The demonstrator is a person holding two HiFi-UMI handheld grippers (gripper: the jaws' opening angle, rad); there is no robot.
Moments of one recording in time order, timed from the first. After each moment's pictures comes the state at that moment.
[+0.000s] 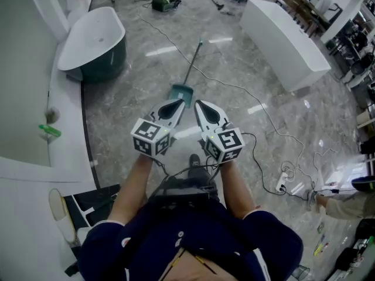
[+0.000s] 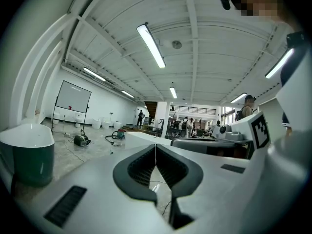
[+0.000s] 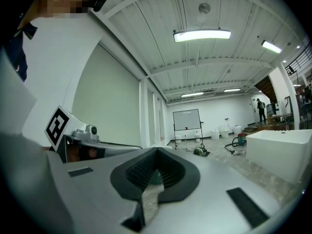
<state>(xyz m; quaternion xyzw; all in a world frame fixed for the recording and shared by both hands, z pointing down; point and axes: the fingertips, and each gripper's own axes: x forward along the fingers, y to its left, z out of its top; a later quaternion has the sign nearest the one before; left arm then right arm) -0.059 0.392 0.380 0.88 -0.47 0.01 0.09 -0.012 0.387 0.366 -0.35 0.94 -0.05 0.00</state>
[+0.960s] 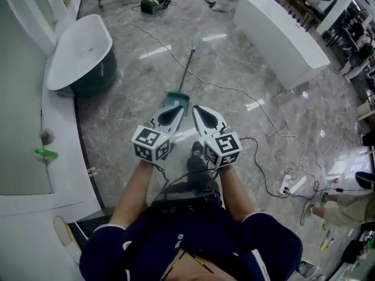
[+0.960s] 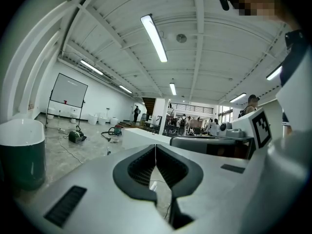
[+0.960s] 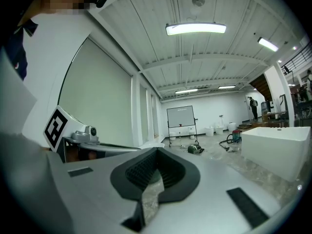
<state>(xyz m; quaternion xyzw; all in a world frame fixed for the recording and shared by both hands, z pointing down) -0.060 0.273 0.418 0.89 -0.45 0.03 0.11 -0.017 0.271 0.402 -0.38 0.92 -0.07 -0.01</state>
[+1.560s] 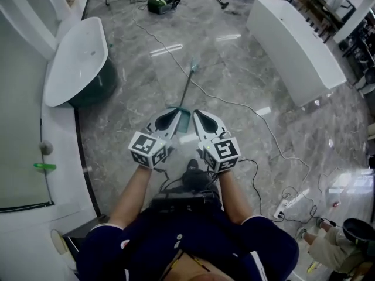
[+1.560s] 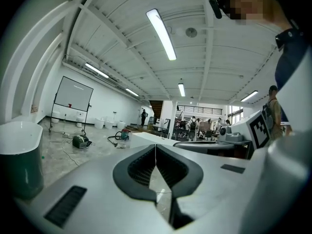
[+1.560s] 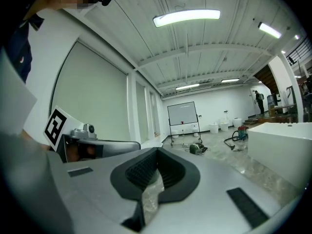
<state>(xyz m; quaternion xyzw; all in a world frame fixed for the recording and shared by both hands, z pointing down) -0.023 0.047 0.422 0.87 -0.49 0.02 0.10 0.032 0.038 0.416 -0.35 0.93 -0.08 -0.01</state>
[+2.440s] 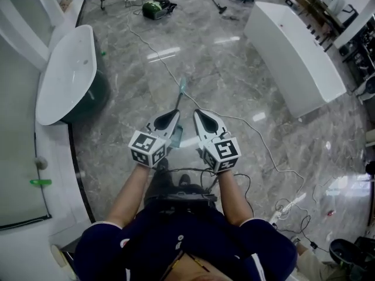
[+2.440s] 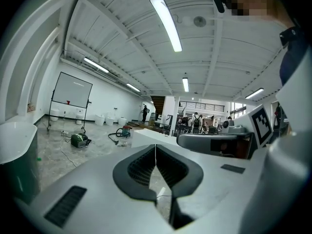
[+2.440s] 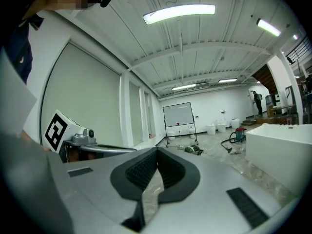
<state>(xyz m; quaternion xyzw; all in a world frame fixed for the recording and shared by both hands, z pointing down) -0.006 -0.112 0.416 0.86 -0.49 0.04 0.12 0.056 -0.121 0.397 -0.36 0.93 -0.09 -0.01</state>
